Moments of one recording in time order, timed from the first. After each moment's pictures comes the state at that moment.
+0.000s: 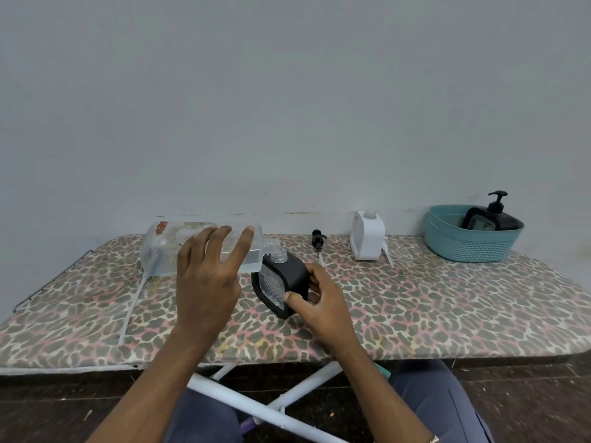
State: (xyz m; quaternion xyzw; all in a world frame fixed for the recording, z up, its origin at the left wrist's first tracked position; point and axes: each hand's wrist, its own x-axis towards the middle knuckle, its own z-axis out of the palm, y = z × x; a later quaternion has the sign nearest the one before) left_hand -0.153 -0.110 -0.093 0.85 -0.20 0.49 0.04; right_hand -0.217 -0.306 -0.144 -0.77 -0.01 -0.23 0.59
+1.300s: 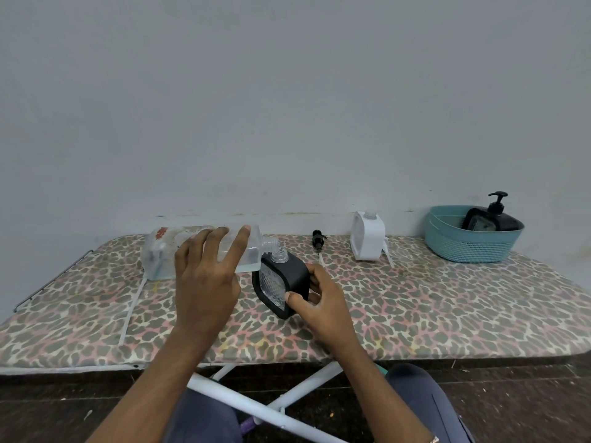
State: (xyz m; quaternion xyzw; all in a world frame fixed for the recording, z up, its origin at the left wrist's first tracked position) left_hand -0.150 -0.108 -0.096 0.85 -0.20 0.49 0.07; right_hand -0.218 -0.307 -0.143 -0.77 -0.02 -0.22 0.60
